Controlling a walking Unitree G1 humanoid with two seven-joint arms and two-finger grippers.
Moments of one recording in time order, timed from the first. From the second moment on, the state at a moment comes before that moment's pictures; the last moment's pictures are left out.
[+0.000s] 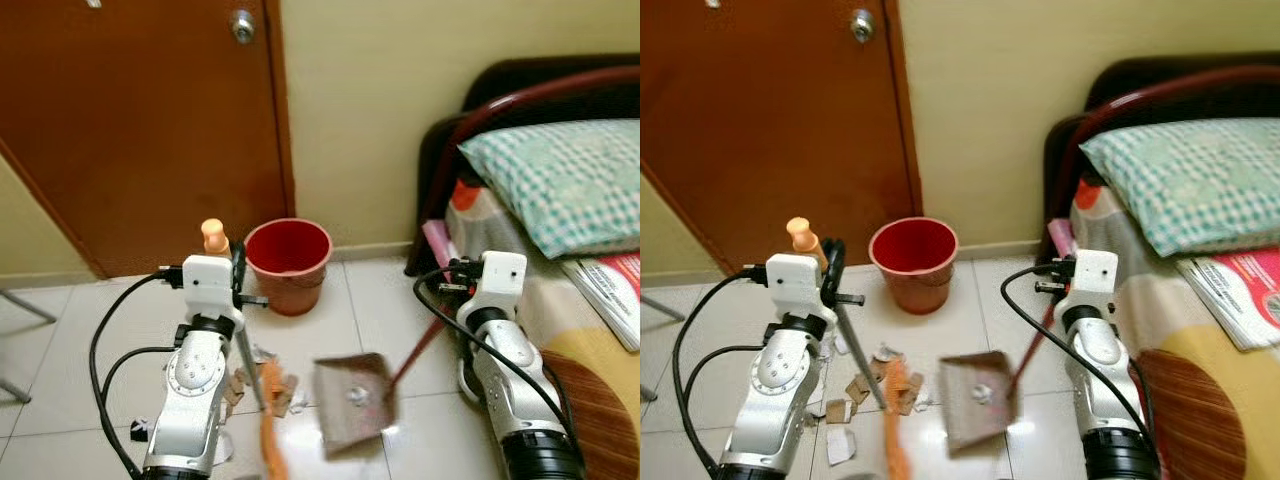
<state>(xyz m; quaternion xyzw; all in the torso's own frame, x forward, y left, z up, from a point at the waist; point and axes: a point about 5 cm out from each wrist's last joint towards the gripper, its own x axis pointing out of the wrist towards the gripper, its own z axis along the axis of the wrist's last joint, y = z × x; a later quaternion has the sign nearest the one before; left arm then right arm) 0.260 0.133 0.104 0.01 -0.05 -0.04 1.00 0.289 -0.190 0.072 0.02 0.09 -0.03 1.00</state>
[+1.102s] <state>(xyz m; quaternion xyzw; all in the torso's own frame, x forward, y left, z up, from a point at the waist) 0.265 0.131 0.119 0.05 -0.07 -0.04 1.00 0.322 -0.163 0.127 0.07 0.02 0.02 1.00</state>
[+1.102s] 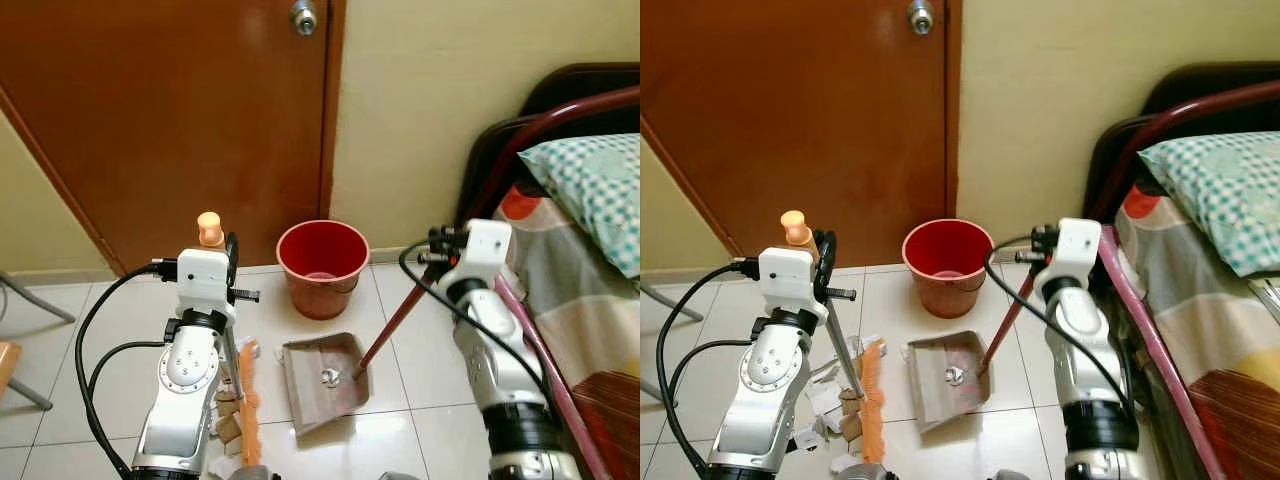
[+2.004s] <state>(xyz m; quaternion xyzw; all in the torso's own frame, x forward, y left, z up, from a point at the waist) 0.267 0.124 0.120 0.03 -0.07 -0.04 1.00 0.374 -0.119 0.255 0.11 -0.15 0.14 0.97</state>
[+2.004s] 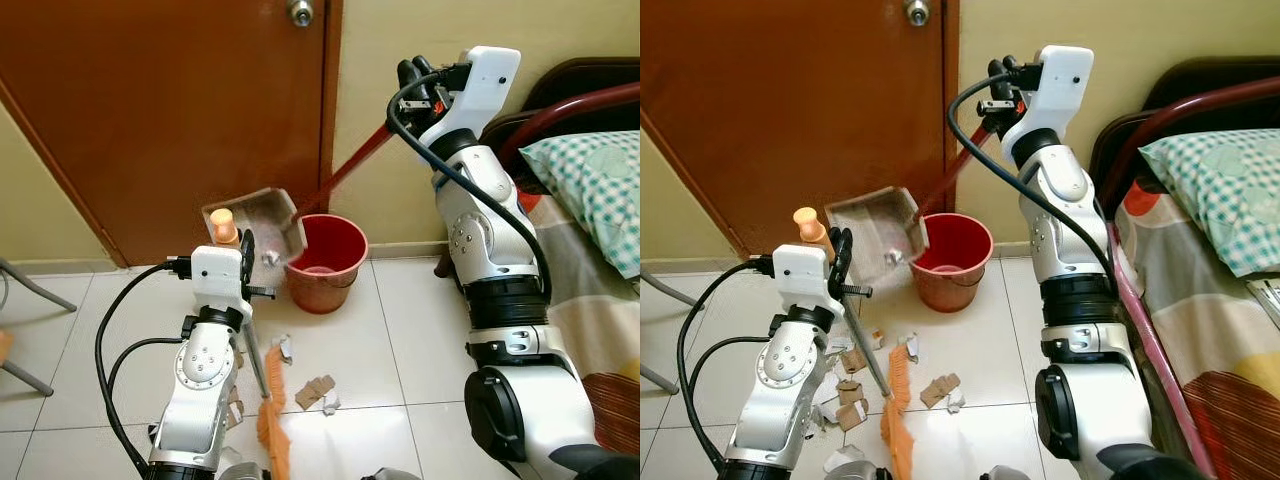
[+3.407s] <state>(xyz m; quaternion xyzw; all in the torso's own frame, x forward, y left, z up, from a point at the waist) 0.252 0.137 0.093 0.04 -0.03 -0.06 1.00 0.284 -0.201 0.089 0.07 0.08 -0.05 0.99</state>
